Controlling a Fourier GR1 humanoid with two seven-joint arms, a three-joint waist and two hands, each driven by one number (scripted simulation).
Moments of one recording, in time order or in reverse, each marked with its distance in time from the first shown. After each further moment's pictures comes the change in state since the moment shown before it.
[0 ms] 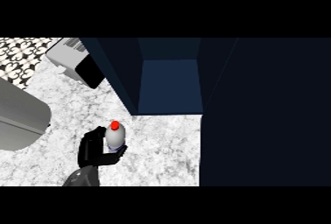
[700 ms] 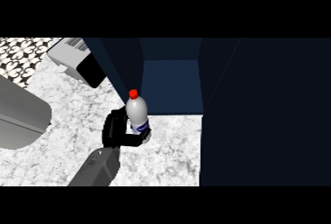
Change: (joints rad) left arm -0.056 -0.042 -0.382 -0.248 0.259 0.173 0.227; right arm -0.039 0.012 -0.003 0.001 -0.003 -0.021 0.044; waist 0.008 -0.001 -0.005
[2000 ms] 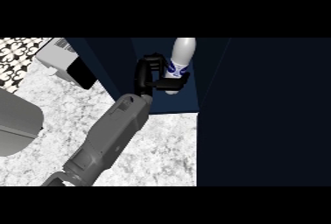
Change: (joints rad) left arm -0.526 0.000 -0.272 0.097 0.132 0.615 0.338; right arm -0.063 -0.007 -0.118 0.038 -0.033 0.052 -0.030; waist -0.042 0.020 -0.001
